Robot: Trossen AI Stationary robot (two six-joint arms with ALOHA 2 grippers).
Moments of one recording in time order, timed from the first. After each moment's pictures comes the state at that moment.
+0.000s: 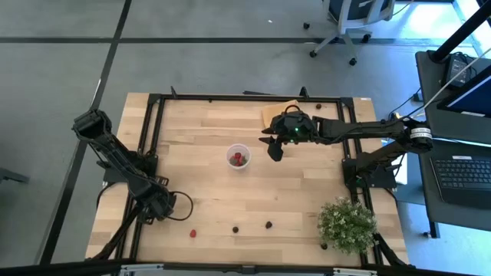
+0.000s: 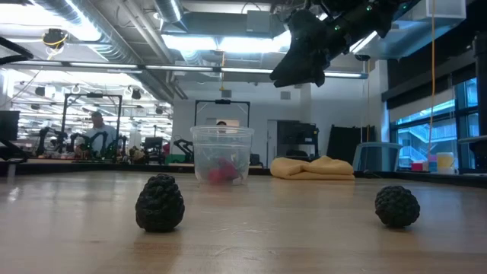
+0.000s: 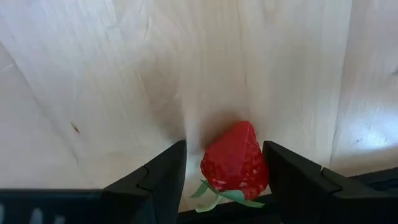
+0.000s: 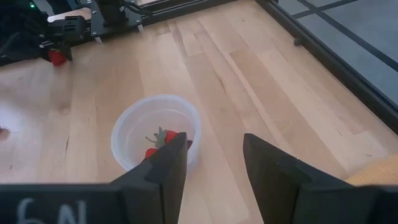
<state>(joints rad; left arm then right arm) -0.85 1.31 0.54 -0.80 0.16 -0.68 -0.18 1.39 0.92 -0.08 0.05 0.18</state>
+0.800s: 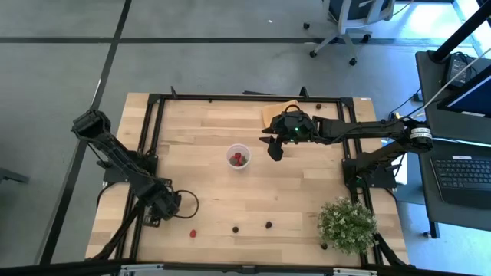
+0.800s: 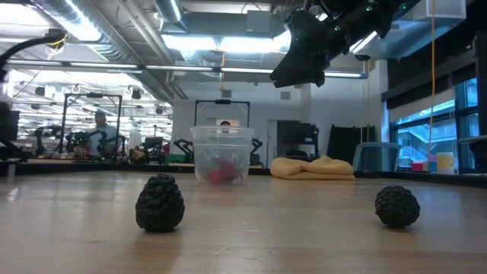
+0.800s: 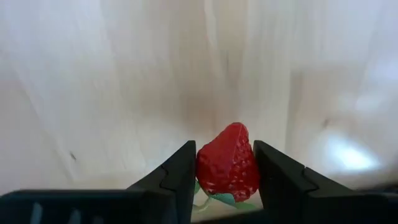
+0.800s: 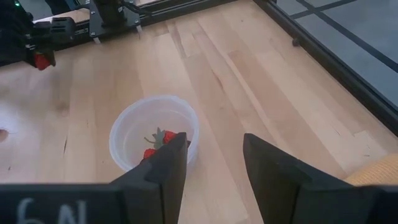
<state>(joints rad) -0.76 1.31 0.63 -0.79 0.16 -0.70 -0.18 1.39 0.92 -0.08 0.05 0.18</state>
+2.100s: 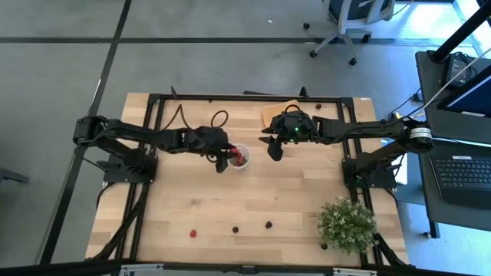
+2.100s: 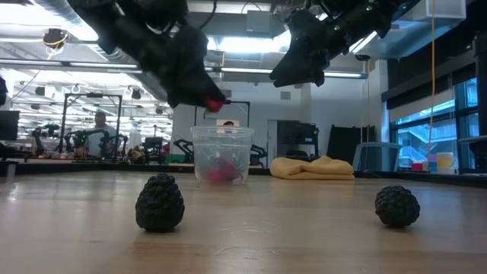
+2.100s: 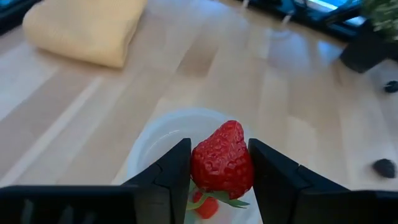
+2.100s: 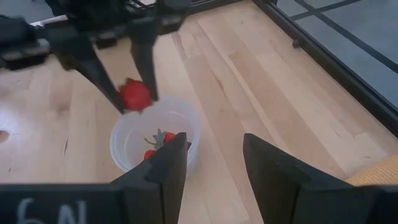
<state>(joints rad) 0.12 1.37 0.69 0.12 -0.04 -0.29 -0.18 1.39 0.92 -0.08 0.05 0.18</state>
